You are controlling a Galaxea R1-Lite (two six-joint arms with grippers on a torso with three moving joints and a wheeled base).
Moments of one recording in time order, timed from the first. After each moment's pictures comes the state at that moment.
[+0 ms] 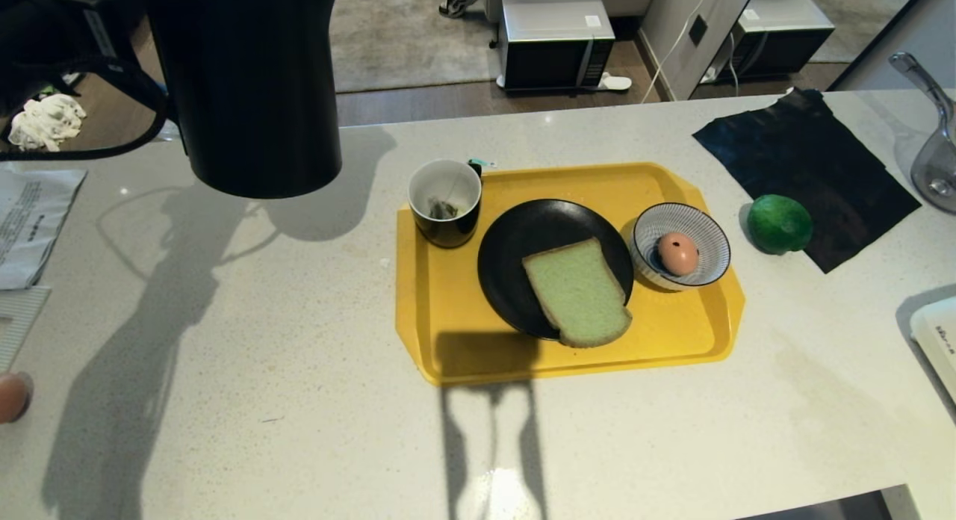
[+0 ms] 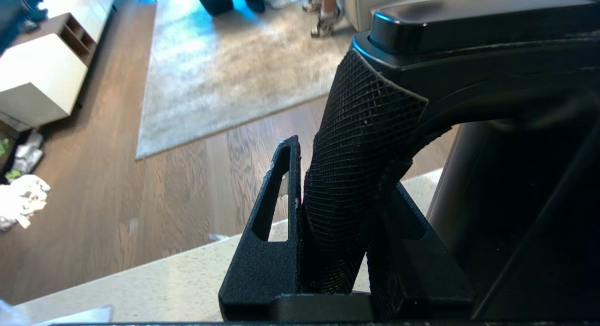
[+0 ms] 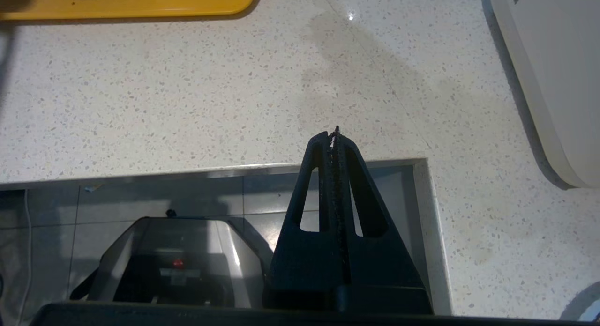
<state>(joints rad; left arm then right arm) -0.04 1.47 -1.30 -0.60 -0.08 0.25 0.01 0.00 -0.01 0.03 -0.02 0.02</state>
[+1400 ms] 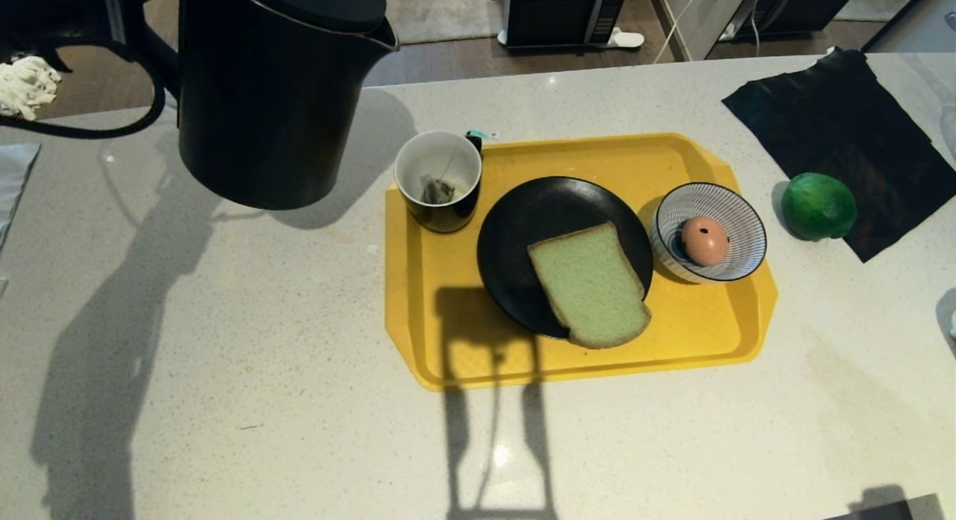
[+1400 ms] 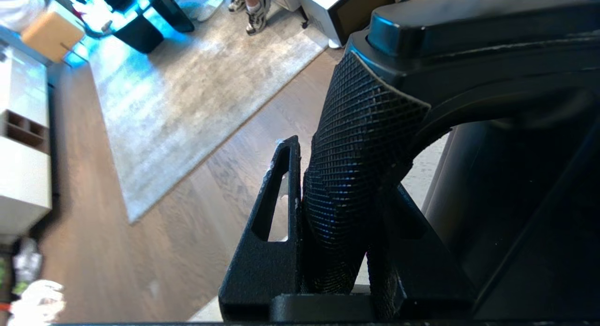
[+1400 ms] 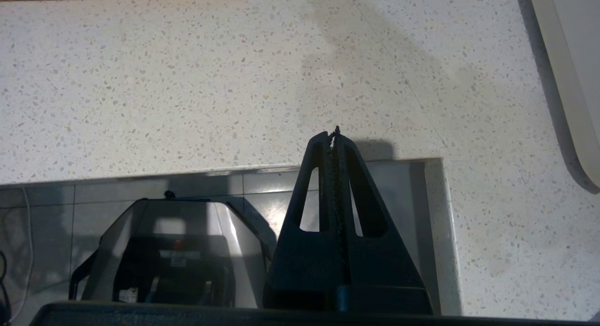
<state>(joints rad) -0.12 1.46 -1.49 -0.34 -0.24 0.62 0.01 0.00 -0.01 0.03 -0.02 0.02</state>
